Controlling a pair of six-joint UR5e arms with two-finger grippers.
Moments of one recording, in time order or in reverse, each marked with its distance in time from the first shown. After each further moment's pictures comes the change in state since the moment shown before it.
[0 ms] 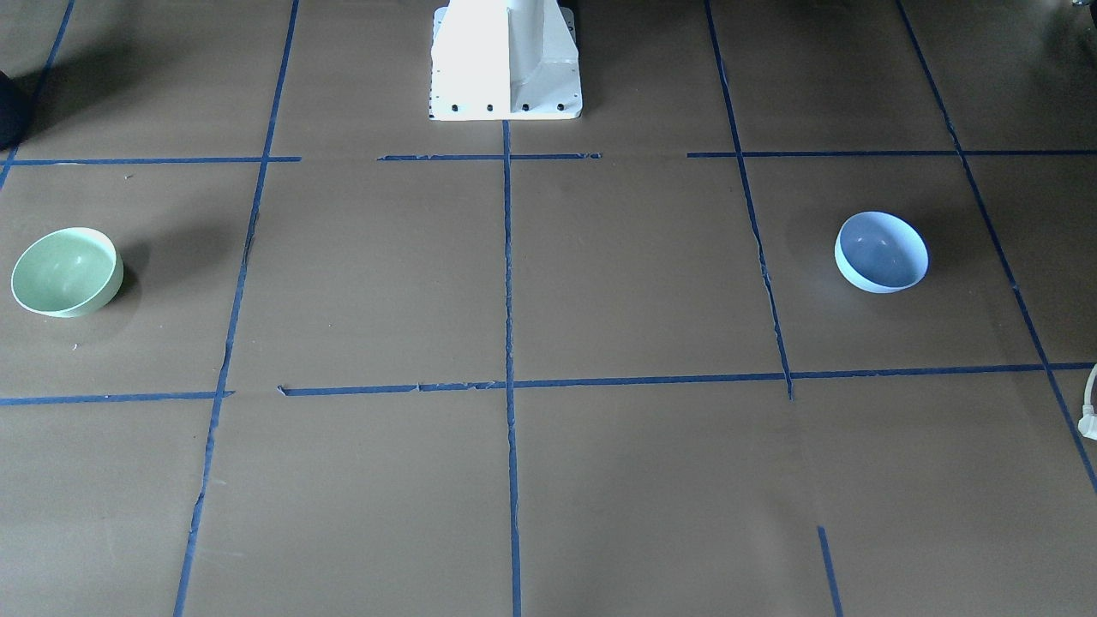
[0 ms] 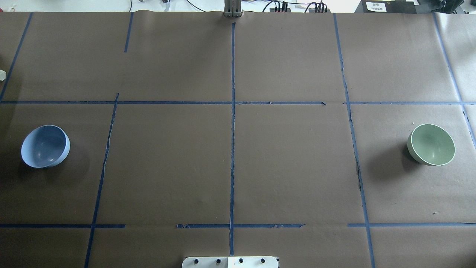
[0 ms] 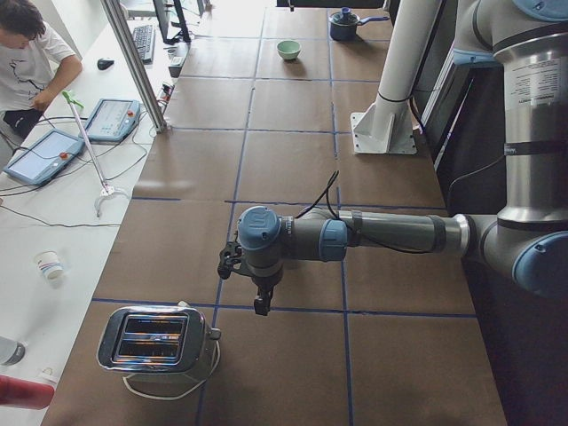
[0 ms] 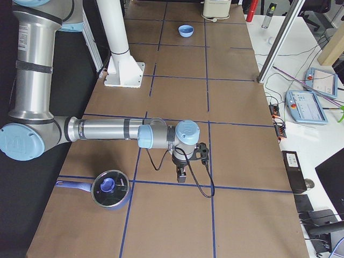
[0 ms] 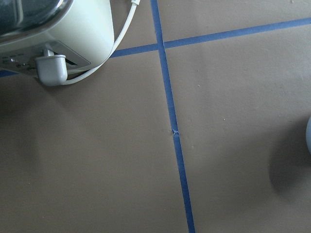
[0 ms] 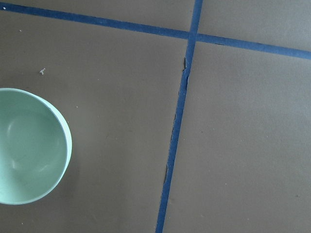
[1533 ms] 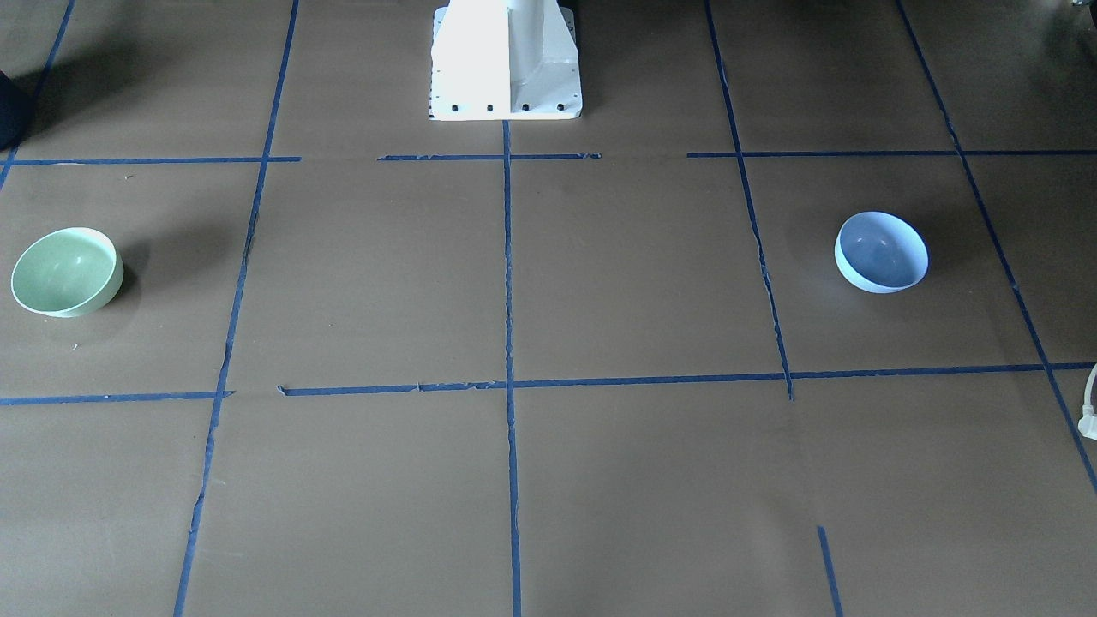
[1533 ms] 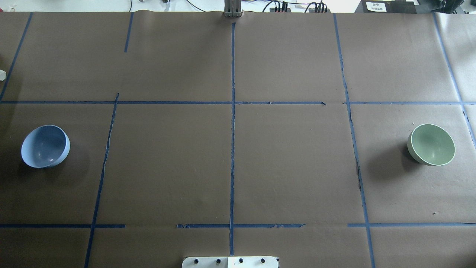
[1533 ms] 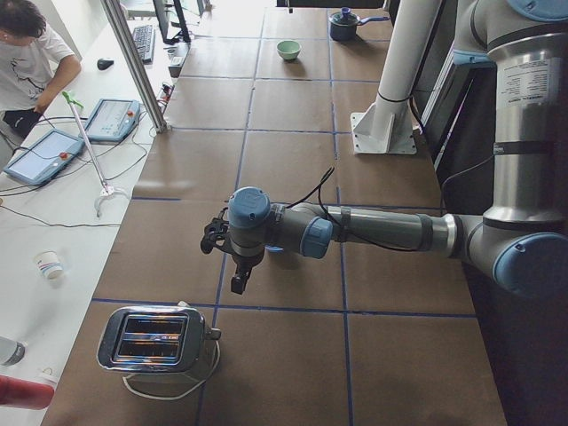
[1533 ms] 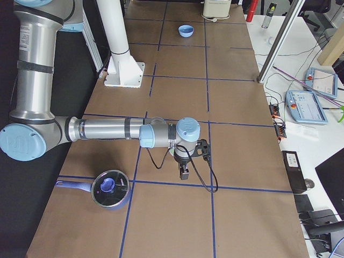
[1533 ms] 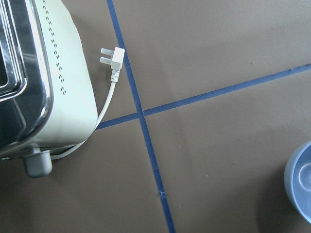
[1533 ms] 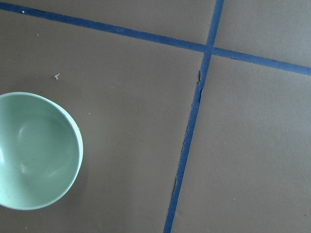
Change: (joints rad) left arm 0.084 -0.051 0.027 -0.247 -0.010 -0.224; right arm -0.027 0.002 0.001 0.052 0.002 0.003
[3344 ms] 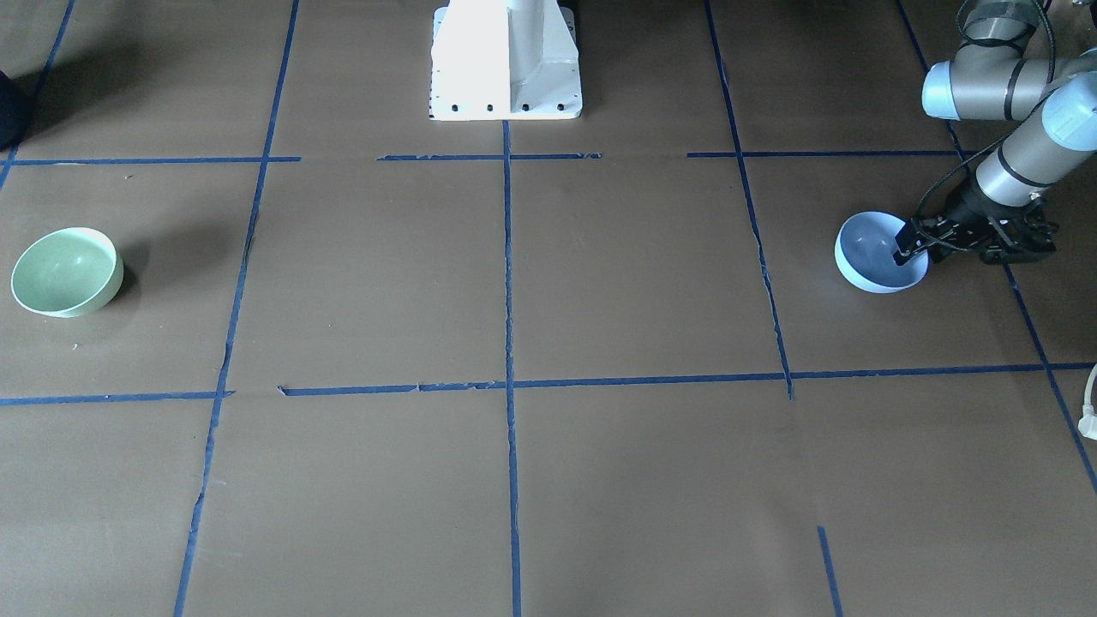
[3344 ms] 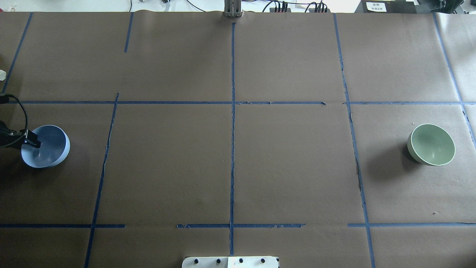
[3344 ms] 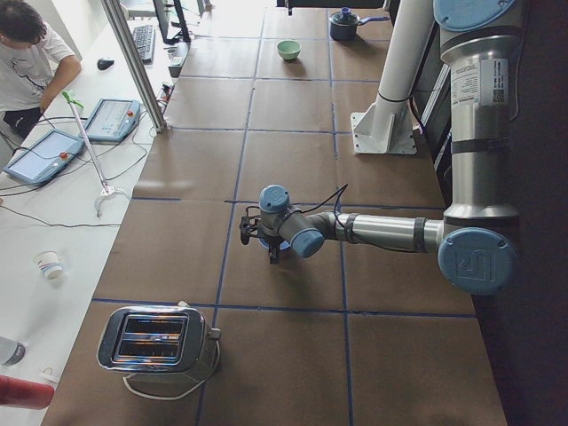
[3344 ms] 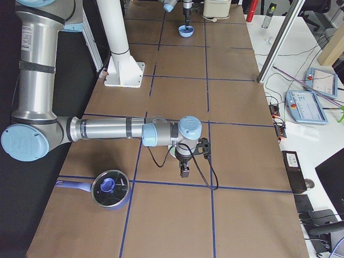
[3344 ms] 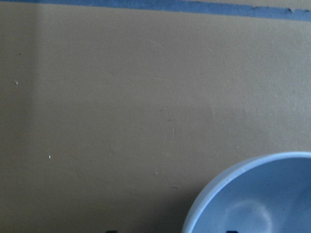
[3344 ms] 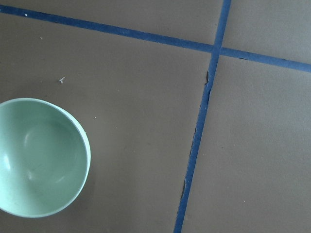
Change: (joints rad) left arm 0.494 0.005 0.105 -0.452 0.177 -0.844; right arm -0.024 0.009 -0.001 0.001 0.002 0.043
